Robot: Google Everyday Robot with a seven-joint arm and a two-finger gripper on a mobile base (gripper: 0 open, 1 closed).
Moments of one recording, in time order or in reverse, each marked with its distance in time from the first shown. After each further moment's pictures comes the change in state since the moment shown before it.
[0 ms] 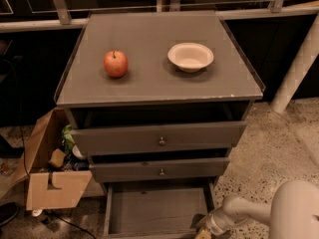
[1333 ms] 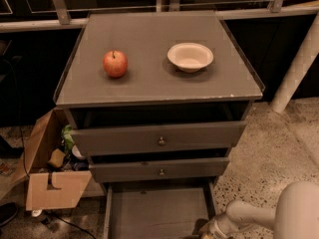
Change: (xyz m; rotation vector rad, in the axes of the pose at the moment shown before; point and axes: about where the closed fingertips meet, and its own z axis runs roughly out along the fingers) arm 0.021 0.010 -0.006 0.016 0.008 0.076
